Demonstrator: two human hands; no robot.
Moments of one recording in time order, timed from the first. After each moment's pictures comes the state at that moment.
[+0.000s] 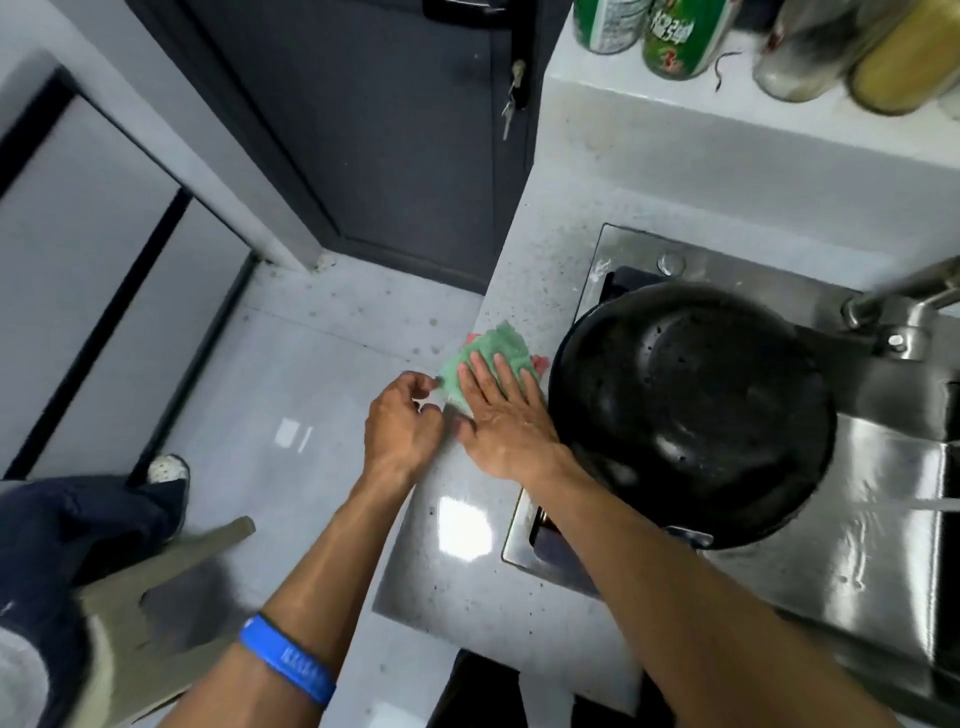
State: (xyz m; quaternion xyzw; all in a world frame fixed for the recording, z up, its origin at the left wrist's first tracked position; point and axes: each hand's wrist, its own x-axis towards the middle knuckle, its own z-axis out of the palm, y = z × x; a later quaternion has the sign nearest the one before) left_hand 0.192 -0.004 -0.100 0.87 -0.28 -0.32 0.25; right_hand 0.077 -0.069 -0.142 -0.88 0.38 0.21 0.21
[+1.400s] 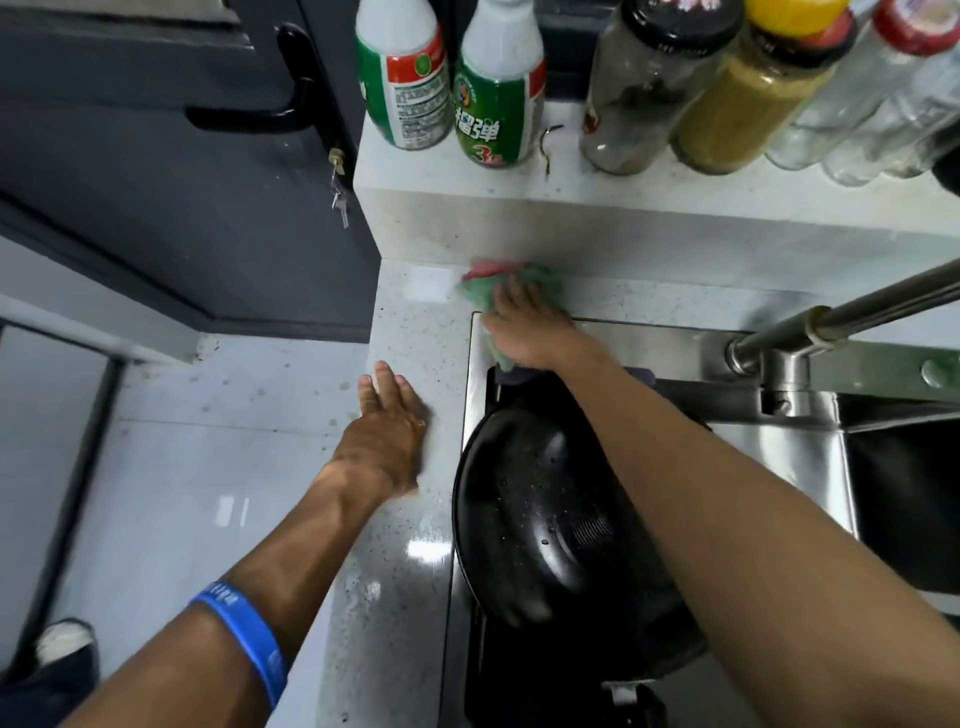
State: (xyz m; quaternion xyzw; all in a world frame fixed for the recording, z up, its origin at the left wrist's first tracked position) left_hand 0.165 -0.200 -0.101 0.67 -0.62 -0.29 -0.28; right_hand 0.010 -0.347 -0.141 -0.75 0.54 0.20 0.32
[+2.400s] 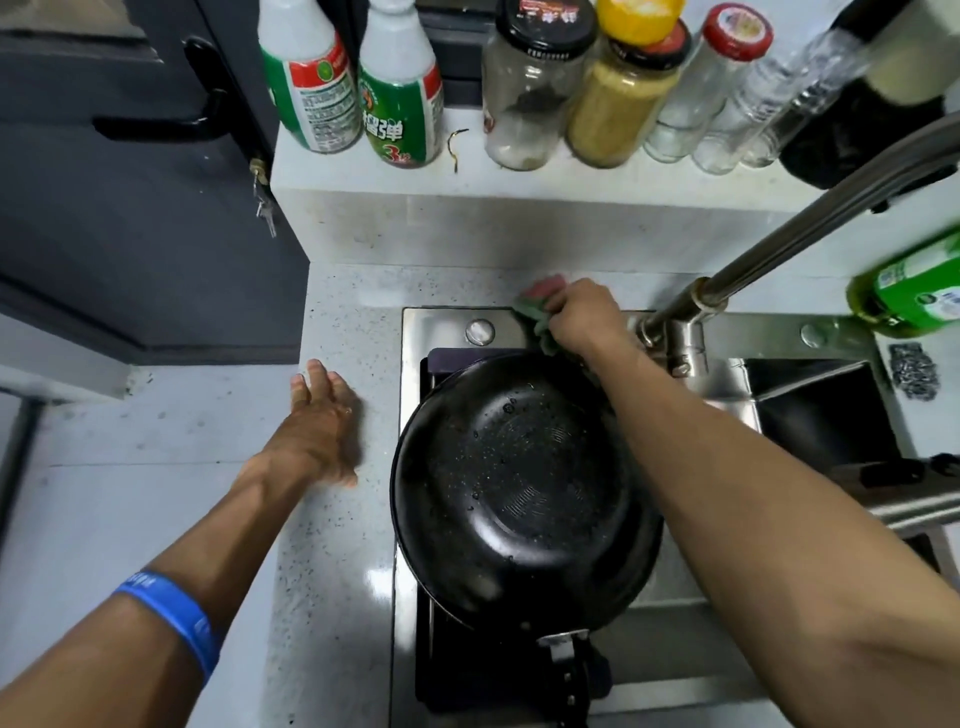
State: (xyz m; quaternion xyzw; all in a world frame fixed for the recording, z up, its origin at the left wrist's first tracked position) left_hand 0.169 -0.198 -0.114 0.68 -0.62 -0.30 -0.23; right_hand -0.111 -0.334 -0.121 -0.60 0.74 -0.10 0.29
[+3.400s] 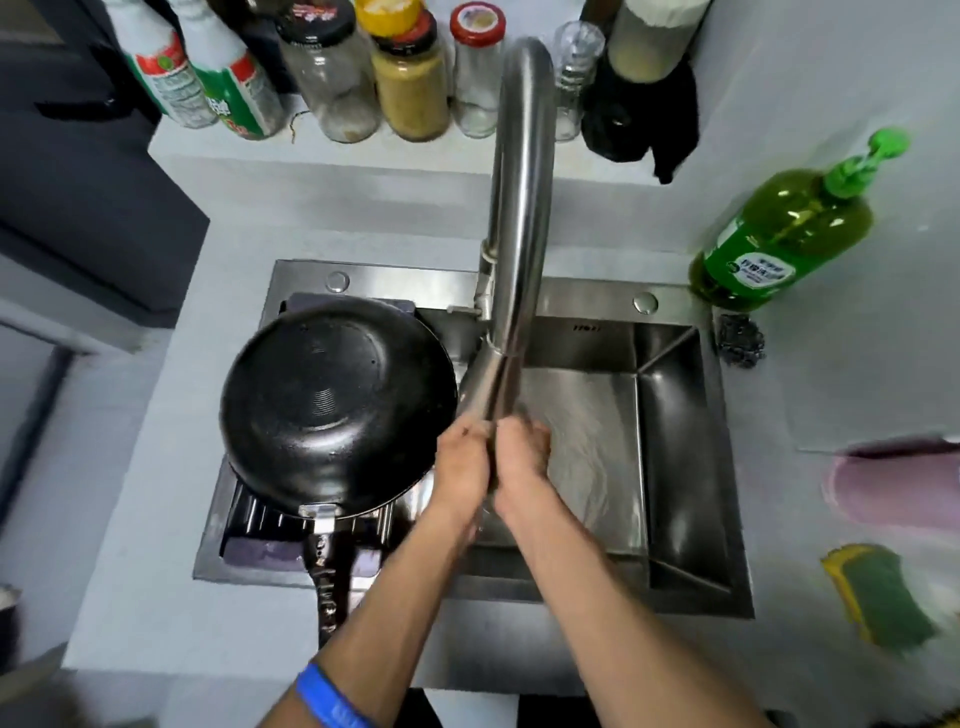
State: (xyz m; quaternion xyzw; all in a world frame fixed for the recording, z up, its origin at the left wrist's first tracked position) left_hand -0.248 -0.094 -0.045 0.69 -0.13 -0.57 0.43; right_hand -0.292 -0.120 -0.068 -0.15 0.72 -0.34 0.58
